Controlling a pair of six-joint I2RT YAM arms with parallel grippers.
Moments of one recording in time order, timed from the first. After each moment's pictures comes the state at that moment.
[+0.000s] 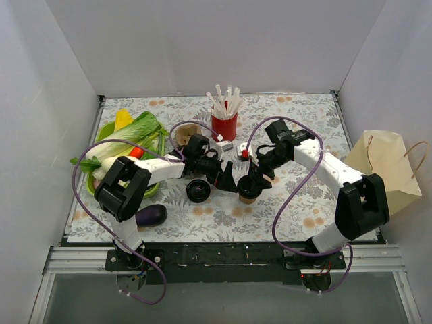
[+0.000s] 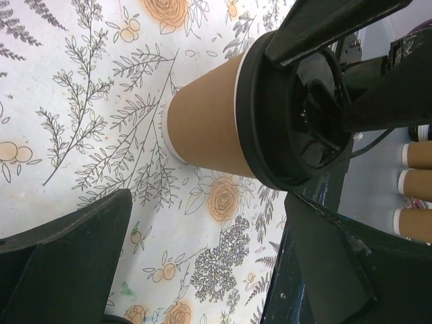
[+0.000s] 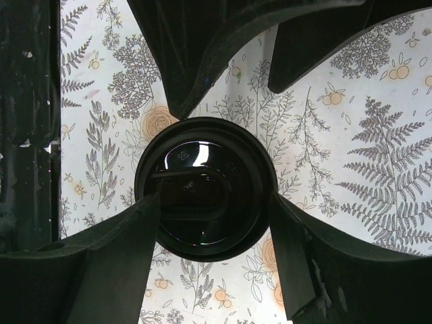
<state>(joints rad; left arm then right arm) -0.61 1.79 1.02 0.00 0.85 -0.19 0.46 1.53 1.18 -0.95 -0.77 -1.05</state>
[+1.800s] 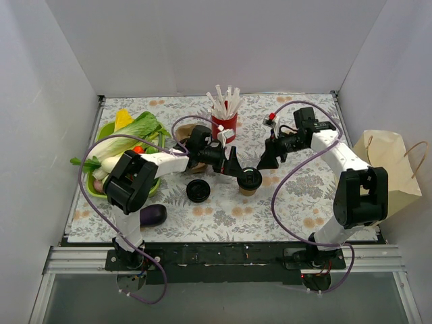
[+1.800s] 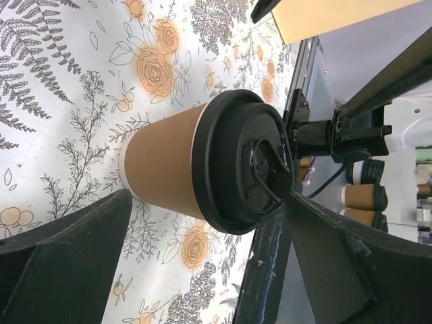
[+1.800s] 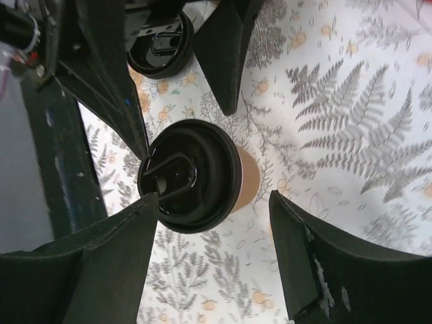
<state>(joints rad) -0.60 1.90 1.13 0.16 0.91 -0.47 0.20 1.61 1.26 -0.82 -0.97 -0.61</state>
